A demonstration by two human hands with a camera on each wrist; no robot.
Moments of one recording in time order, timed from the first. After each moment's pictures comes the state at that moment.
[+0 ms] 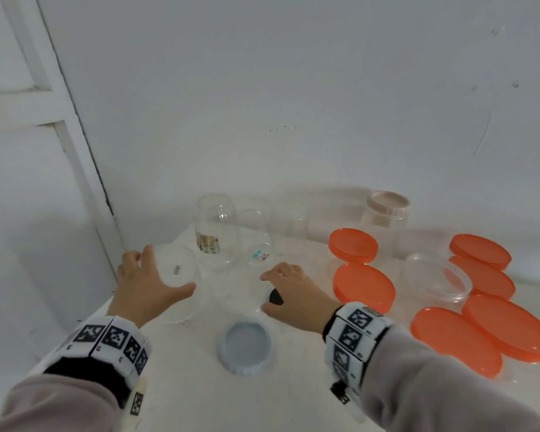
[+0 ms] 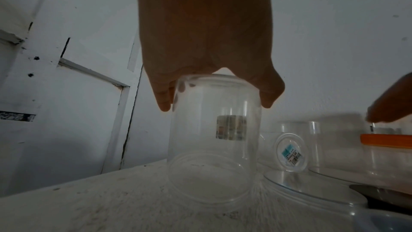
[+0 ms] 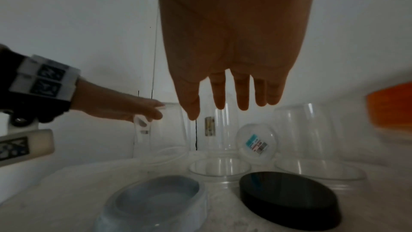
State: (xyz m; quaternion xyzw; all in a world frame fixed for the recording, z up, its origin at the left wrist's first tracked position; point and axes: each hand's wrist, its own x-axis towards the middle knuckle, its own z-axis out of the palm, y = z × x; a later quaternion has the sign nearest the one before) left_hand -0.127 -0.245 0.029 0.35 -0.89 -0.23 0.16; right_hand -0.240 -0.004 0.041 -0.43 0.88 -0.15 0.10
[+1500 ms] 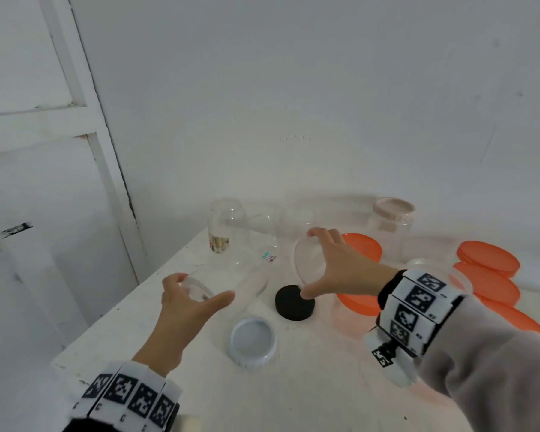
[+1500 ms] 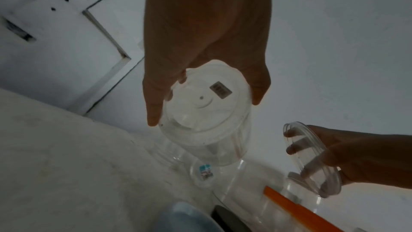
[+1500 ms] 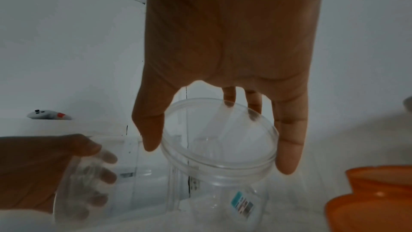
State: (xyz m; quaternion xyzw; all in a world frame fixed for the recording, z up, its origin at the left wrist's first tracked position) left_hand -0.093 -0.161 0.040 0.34 -0.72 -0.57 0.20; right_hand -0.264 0.052 0.105 -0.37 0.90 -0.21 0.11
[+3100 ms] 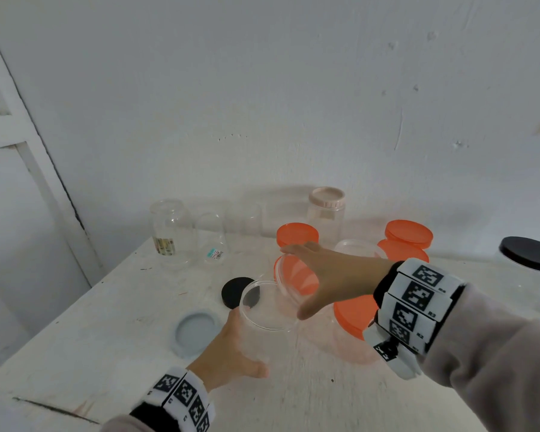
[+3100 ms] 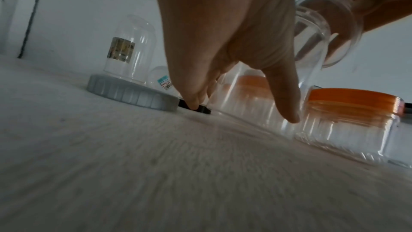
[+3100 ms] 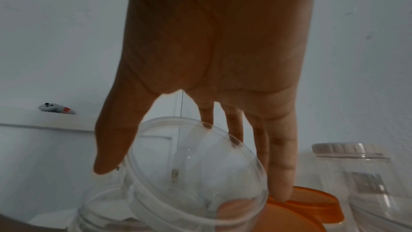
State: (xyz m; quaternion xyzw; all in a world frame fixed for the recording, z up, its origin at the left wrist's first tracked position) left_hand -0.136 -0.041 -0.028 0.04 -0.85 -0.52 -0.04; right_hand -0.246 0.157 0.129 -0.40 0.89 -0.11 0.20
